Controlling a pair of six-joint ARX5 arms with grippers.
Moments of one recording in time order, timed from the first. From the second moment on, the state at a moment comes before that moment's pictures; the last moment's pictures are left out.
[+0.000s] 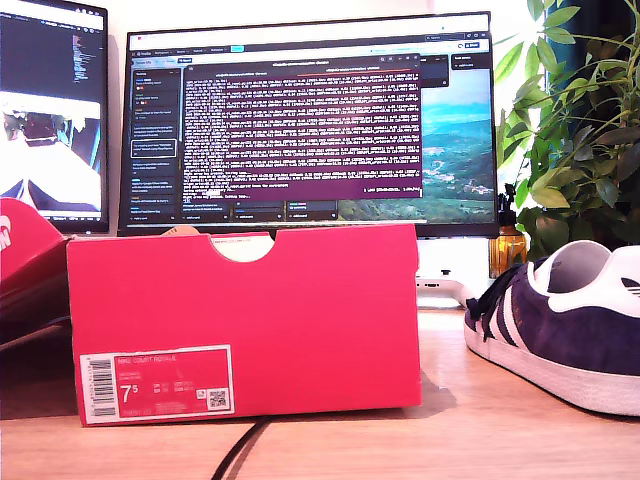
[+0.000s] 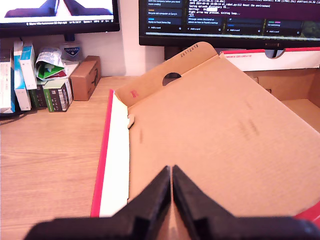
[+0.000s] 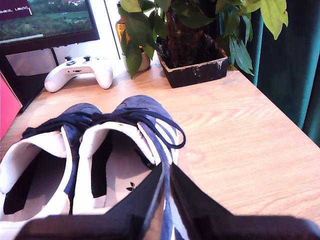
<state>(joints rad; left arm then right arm) -0.07 0.00 0.01 -0.19 0.06 -0.10 -0.01 0.01 0.07 -0.32 0.09 0.13</state>
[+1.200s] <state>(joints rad) -0.10 0.06 0.44 -0.10 0.56 -0.32 -0.01 0.21 0.41 0.06 -0.29 0.60</state>
